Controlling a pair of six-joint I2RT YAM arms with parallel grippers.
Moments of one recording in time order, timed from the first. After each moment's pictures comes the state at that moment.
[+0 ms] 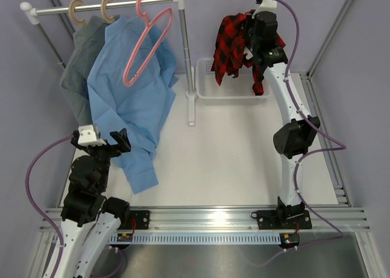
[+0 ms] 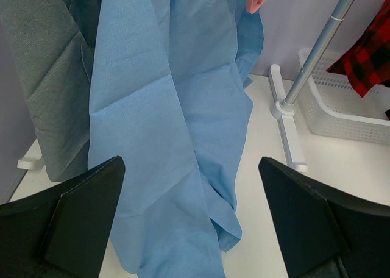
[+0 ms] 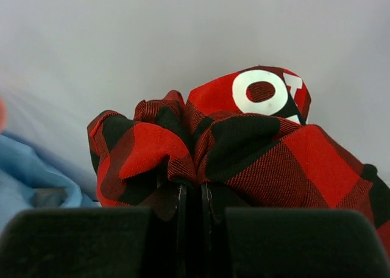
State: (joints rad) left arm -0.31 0.29 0.65 -0.37 -0.36 -0.16; right arm 0.27 2.14 2.41 -0.28 0.22 0.15
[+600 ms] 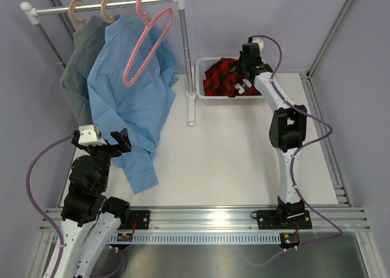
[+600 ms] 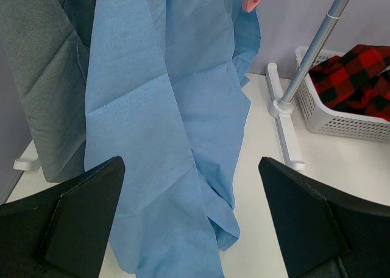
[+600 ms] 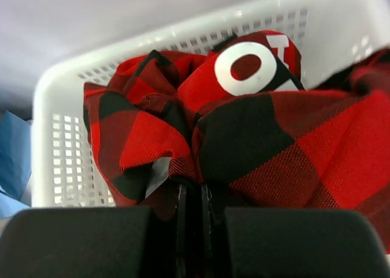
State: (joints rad) left arm -0.31 0.29 0.65 -0.37 -0.35 -0.16; right arm 0.24 2.31 2.16 -0.36 0.18 0.41
